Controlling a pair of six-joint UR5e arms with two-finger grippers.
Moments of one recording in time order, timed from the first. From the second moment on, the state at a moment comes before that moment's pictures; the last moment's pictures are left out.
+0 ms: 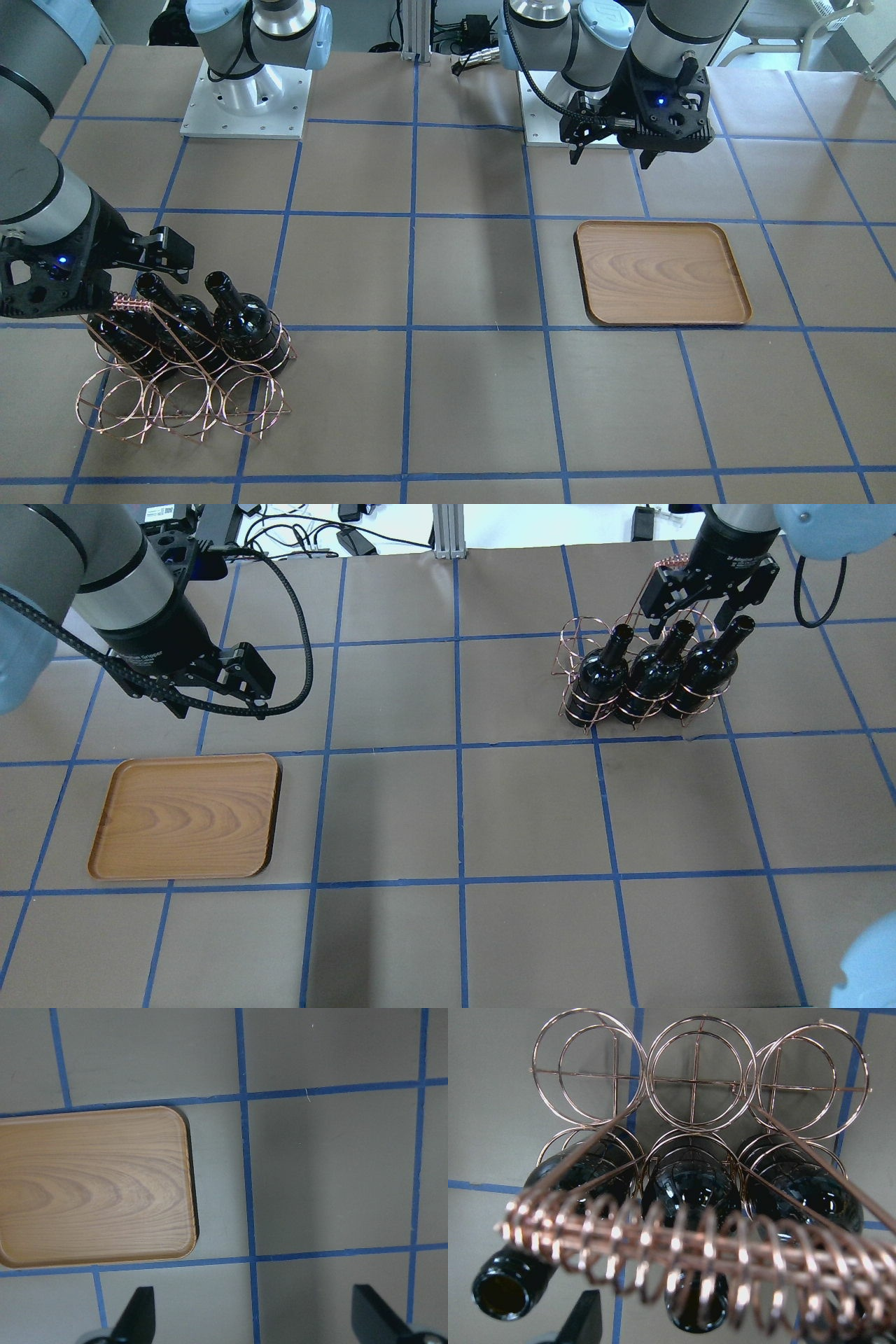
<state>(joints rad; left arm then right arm) -1.55 -1.50 -1.64 -1.63 1.59 0.08 1.44 -1.30 1.45 -1.64 -1.57 -0.24</state>
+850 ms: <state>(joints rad) -1.55 -1.50 -1.64 -1.63 1.59 0.08 1.44 -1.29 1.46 -1.66 -1.56 -0.21</state>
